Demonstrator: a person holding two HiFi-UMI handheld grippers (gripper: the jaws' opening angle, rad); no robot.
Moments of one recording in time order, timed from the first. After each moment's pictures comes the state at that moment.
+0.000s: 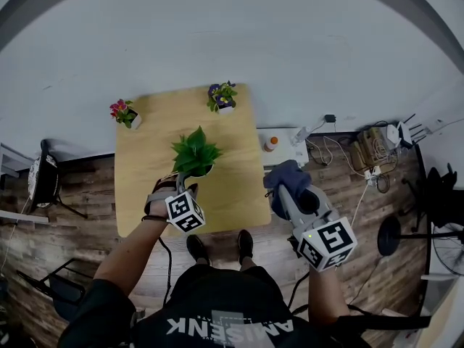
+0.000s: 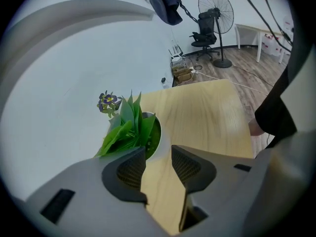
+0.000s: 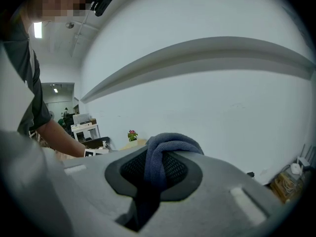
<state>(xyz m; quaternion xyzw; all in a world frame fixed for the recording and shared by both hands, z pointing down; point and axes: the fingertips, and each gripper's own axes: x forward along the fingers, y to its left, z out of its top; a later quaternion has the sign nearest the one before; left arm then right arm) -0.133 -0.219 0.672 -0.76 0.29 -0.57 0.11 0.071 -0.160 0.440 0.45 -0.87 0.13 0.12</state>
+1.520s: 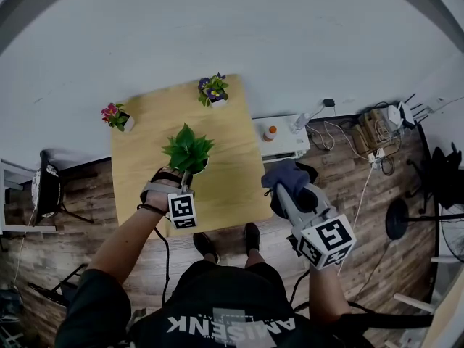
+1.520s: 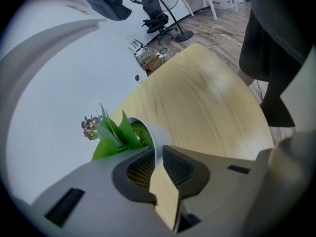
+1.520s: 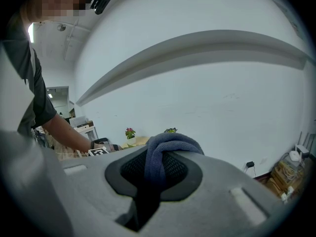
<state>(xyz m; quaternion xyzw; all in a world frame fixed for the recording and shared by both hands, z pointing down) -0.130 -0.228 0.698 -0.69 0.14 -0.64 0.31 0.080 -0.155 0.464 0.47 -0.86 0.16 0.12</state>
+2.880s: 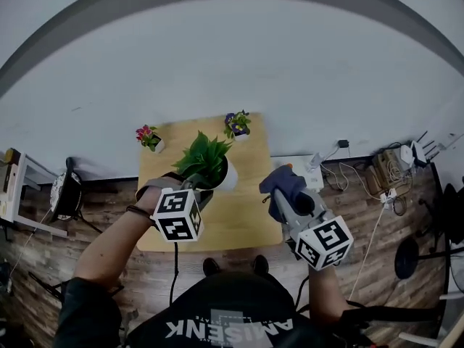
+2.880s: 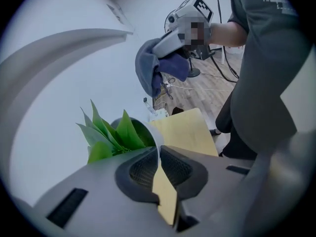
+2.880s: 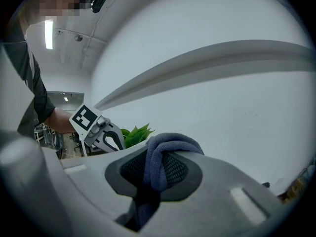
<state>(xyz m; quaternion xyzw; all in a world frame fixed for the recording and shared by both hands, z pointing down) -0.096 -0.188 0.483 -0.80 0.13 -0.56 0.18 0.047 -0.170 0.404 0.42 -0.90 0.10 0.06</state>
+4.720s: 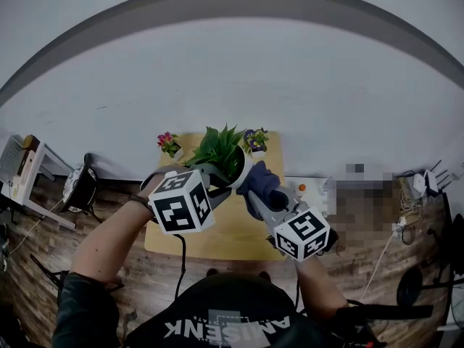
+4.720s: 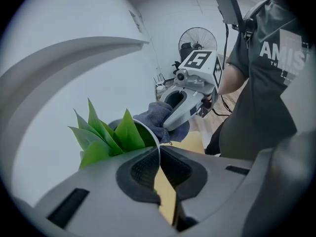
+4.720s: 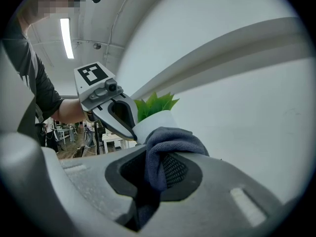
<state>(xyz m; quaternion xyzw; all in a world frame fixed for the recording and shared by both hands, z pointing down) -0.071 -0.182 0.382 -0.84 0.17 -0.51 0.12 -0.039 -0.188 0.390 0.28 -0.96 0.07 0.05</state>
